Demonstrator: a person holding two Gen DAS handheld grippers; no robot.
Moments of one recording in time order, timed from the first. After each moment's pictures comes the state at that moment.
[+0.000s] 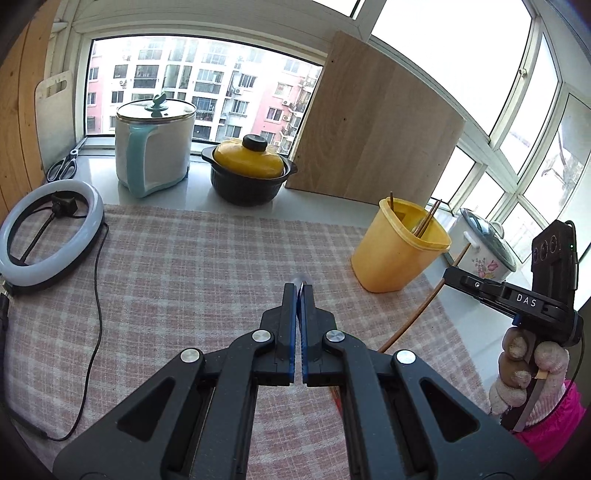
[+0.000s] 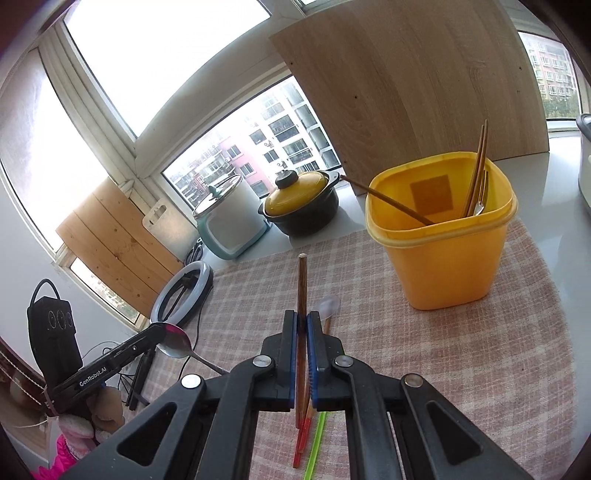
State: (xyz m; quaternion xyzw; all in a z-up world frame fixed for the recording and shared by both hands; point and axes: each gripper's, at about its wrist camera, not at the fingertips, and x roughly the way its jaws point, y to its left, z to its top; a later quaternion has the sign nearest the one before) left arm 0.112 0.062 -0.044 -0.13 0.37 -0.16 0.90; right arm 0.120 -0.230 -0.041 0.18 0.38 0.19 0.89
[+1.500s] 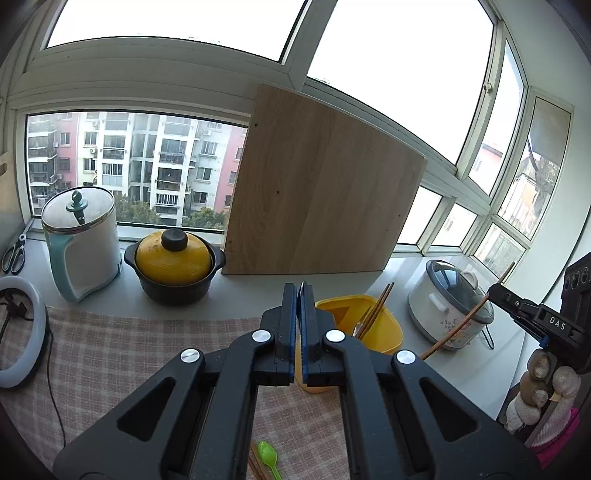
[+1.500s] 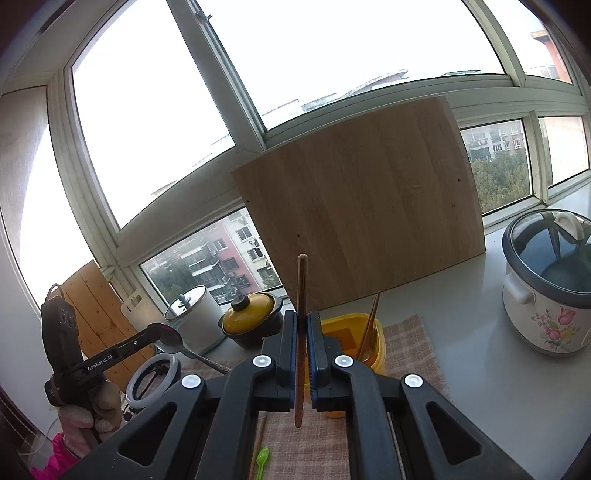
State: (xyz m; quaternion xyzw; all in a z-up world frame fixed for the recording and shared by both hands) left arm 0.200 -0.022 0.038 -0.13 0.28 -0.21 0.93; right arm 0.113 -0.344 0.071 0.18 0.23 0.10 0.95
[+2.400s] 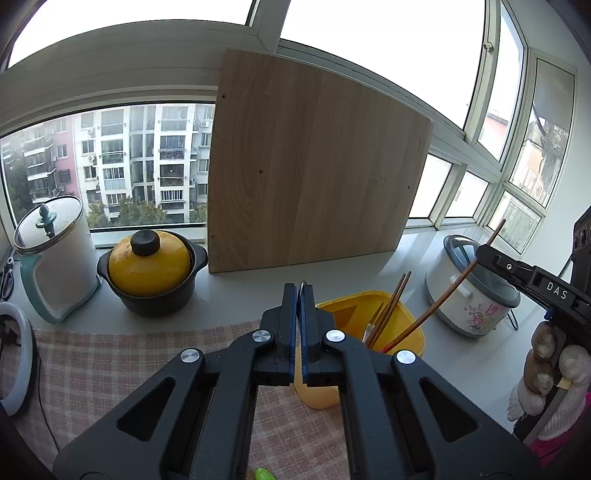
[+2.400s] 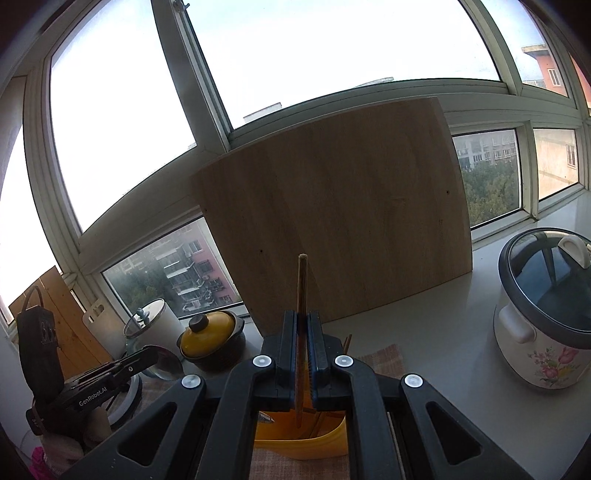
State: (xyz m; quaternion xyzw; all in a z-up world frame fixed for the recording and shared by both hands) left arm 0.249 -0.087 0.012 -0.07 0.31 -0.21 0.92; right arm 0.181 -0.347 0.048 0.15 0.24 0.06 0.96
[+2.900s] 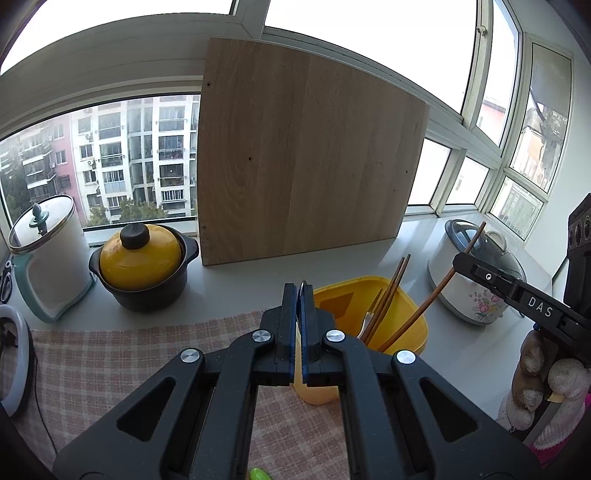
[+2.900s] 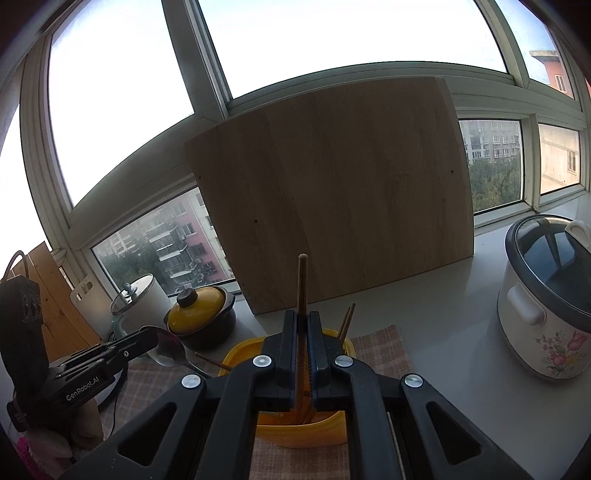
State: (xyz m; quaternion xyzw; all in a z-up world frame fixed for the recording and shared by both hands) left arm 0.246 -0.106 -0.001 -0.05 0.32 -0.21 0.92; right arm 0.188 -0.337 0.019 0.13 0.27 0.05 0.95
